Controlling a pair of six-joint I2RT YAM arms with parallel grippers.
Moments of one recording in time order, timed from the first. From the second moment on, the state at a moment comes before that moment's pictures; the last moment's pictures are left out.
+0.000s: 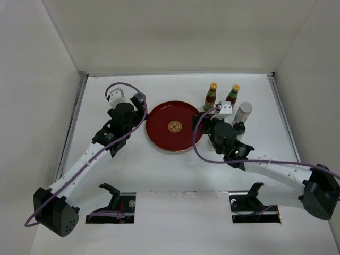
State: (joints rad) left arm -0.49 1.04 0.88 -0.29 -0.43 -0.71; right arm 0.86 1.14 0.69 0.36 0.61 0.38
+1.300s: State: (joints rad) left arm -0.31 1.75 1.35 -0.24 -0.44 -0.46; right arm 0.79 1.13 0.59 0.39 0.54 0.39
